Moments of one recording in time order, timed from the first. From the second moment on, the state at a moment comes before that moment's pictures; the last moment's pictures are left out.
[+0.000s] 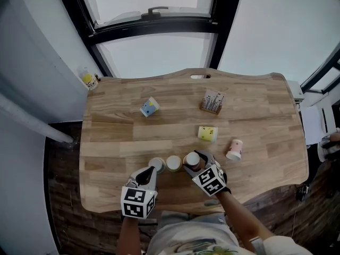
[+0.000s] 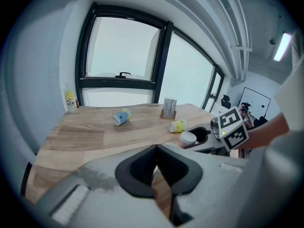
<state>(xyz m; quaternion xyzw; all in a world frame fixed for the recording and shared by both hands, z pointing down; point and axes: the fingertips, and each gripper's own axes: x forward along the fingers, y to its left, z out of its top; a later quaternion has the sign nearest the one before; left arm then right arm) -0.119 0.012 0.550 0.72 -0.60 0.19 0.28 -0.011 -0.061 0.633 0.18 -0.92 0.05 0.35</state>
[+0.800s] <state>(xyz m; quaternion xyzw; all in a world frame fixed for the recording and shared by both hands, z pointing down) -0.125 0.015 0.557 0.72 -0.60 0.19 0.29 -0.005 -0.051 0.657 0.17 -0.91 0.05 0.39</state>
